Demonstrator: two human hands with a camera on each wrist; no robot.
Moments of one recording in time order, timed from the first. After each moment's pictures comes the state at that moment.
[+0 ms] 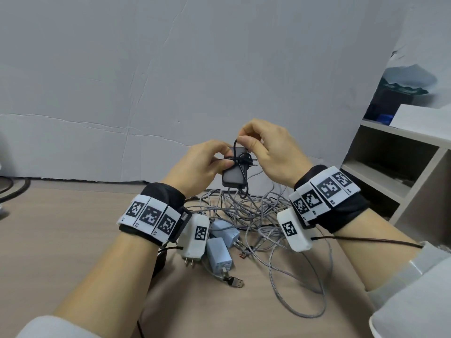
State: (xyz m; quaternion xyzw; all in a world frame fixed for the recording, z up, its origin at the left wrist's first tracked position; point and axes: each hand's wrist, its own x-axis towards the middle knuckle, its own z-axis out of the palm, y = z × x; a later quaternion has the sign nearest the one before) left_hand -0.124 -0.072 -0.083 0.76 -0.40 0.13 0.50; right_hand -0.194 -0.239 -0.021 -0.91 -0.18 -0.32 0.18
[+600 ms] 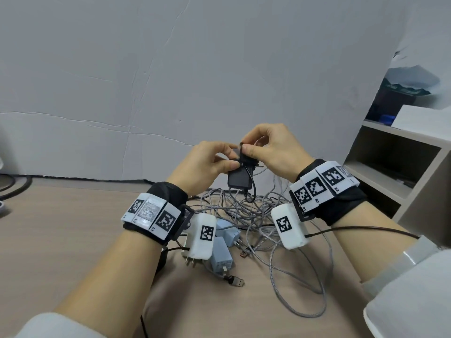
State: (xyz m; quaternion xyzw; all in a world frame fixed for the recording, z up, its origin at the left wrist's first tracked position) left_hand -0.128 -0.075 -0.081 0.73 -0.40 0.09 0.55; right_hand -0.190 -0.241 -0.019 -0.91 -0.08 -0.24 0.32
